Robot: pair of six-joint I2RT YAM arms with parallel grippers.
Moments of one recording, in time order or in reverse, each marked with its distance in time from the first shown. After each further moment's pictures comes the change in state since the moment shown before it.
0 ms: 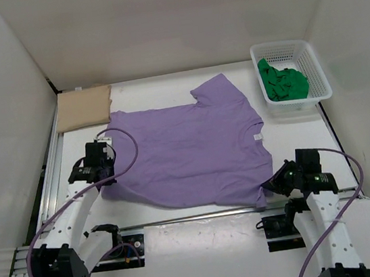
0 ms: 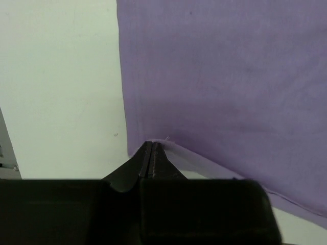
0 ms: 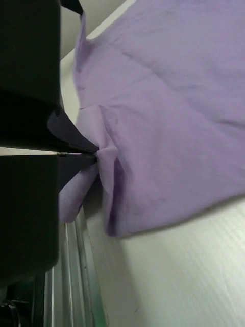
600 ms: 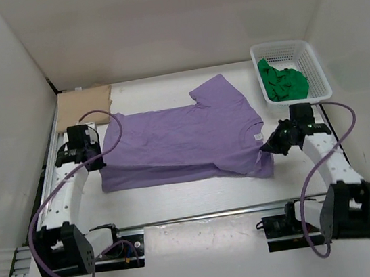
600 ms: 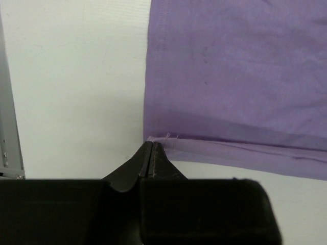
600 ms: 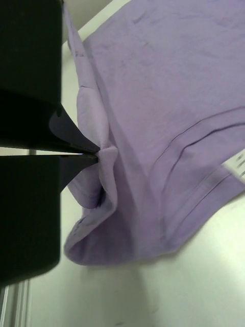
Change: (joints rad) left arm 0.176 0.135 0.194 -0.036 0.112 0.000; right arm 0.029 0.620 0.381 0.255 0.054 -0.098
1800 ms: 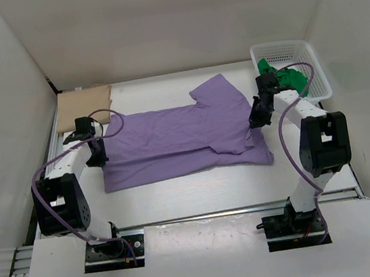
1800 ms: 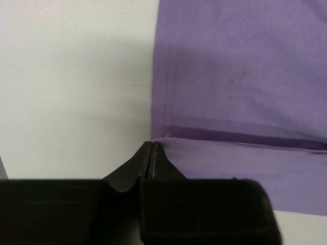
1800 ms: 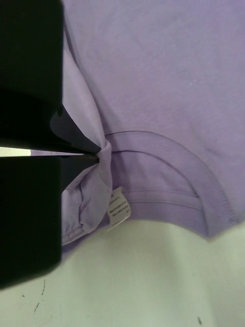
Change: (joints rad) left arm 0.029 0.364 0.079 0.093 -0.014 0.000; right arm 0.179 0.612 0.500 0.005 0.258 -0.177
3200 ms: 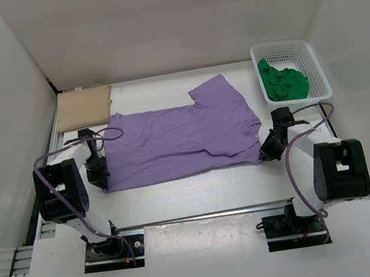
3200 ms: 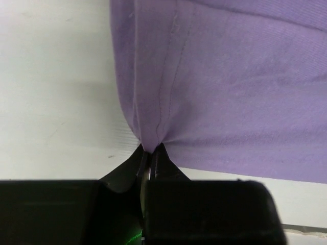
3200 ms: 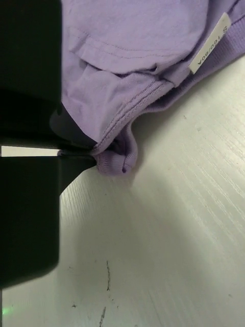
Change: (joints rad) left arm 0.051 0.150 -0.022 -0.201 0.058 -0.001; right arm -0.077 -0.258 -0.497 0.115 -0.051 0.203
